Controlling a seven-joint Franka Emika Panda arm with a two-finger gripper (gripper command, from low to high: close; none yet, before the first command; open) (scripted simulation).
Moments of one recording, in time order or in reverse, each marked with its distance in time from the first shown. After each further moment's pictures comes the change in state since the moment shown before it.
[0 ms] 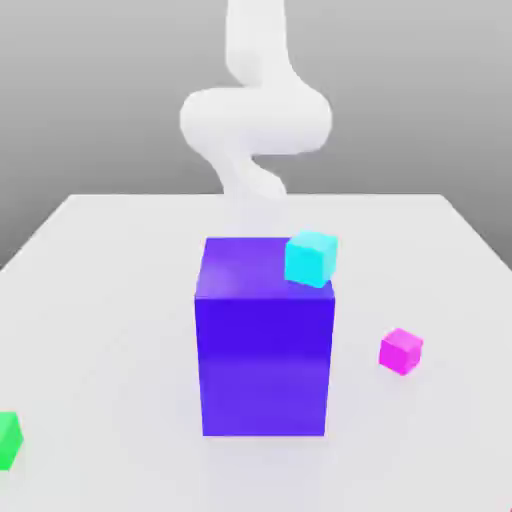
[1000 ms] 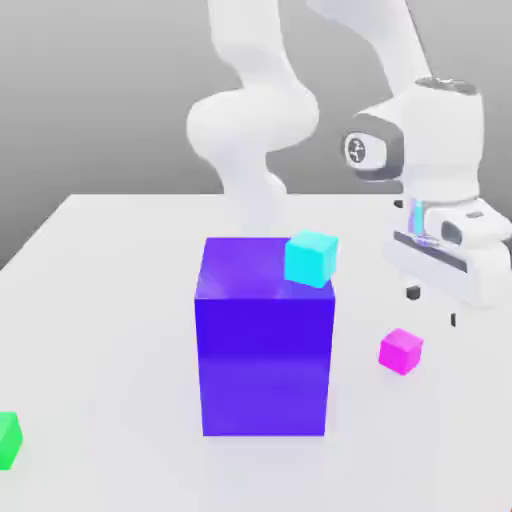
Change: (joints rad) arm 0.705 0.633 -0.026 -0.564 0.000 0.515 -1.321
